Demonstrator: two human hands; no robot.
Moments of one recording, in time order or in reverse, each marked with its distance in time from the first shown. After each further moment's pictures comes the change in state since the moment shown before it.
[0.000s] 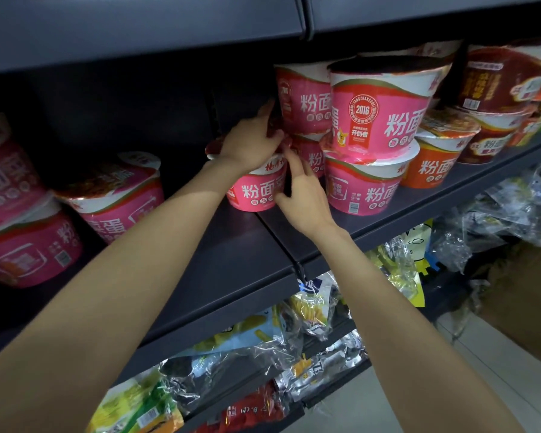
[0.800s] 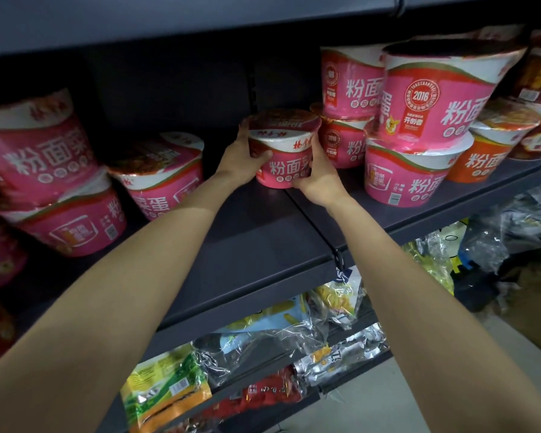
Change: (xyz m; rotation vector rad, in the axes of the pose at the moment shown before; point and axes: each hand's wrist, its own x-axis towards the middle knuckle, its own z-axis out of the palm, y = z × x) left_hand -0.048 -0.076 -0.008 -0.299 0.001 -0.282; right_hand 0.029 -0.008 0.038 0.296 -0.146 0.093
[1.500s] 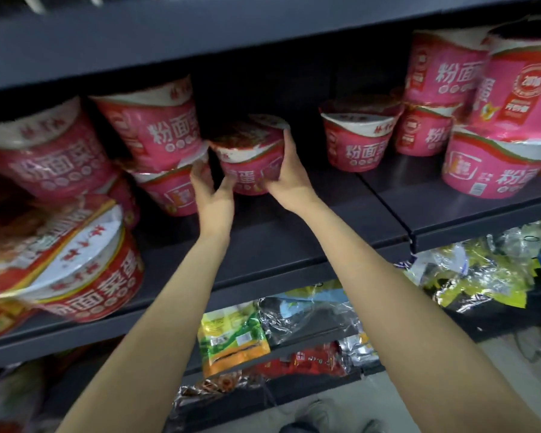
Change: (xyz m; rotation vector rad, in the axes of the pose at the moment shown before) left_hand -0.159 -0.067 -0.086 -0.672 0.589 -0.261; right_hand -0.043 -0.091 0.144 0.138 -0.180 -0.112
